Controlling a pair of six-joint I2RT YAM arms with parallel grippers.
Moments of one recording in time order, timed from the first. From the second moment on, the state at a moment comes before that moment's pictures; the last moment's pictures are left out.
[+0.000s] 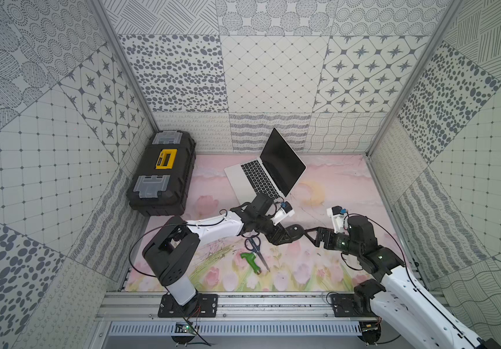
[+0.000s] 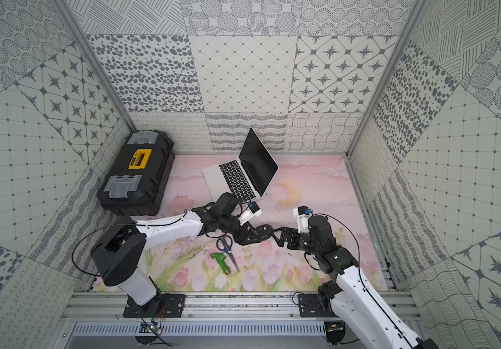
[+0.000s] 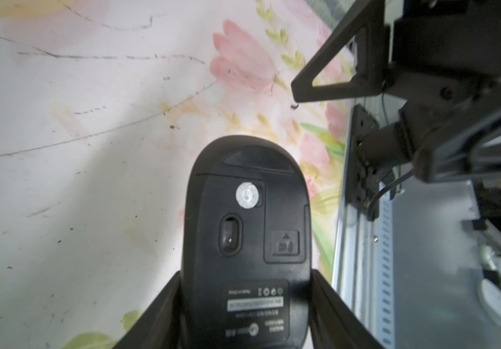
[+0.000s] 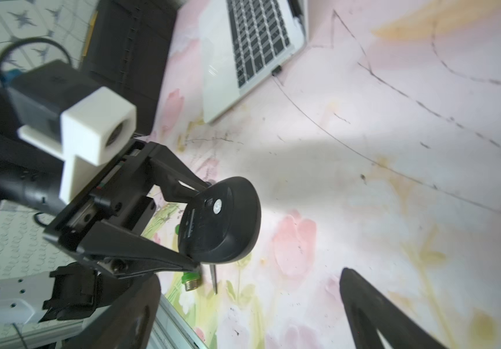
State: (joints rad) left arm -0.73 1.64 0.98 -0.14 0.66 -0.08; right arm 0.39 0.68 0.46 -0.35 -0.45 0.59
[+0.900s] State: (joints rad) left arm -0.71 1.52 0.80 0.79 0.94 -0.95; right arm 0.44 0.85 0.58 0.21 -0.75 0.79
